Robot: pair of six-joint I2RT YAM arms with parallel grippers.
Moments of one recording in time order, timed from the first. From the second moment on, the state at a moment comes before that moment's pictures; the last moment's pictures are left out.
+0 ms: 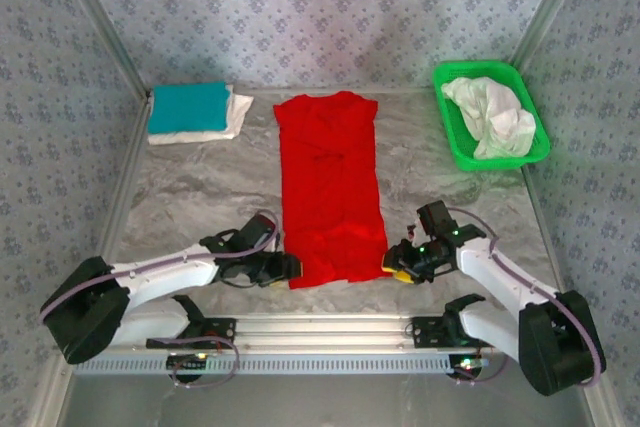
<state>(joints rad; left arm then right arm) -0.86 1.18 0.45 -0.31 0.34 -1.00 0.33 1.05 0.44 -0.70 -0.55 0.69</state>
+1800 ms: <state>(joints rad) -0.86 1.12 0.41 -0.37 0.26 -1.00 0.41 1.20 0.44 -0.54 -0.48 0.73</state>
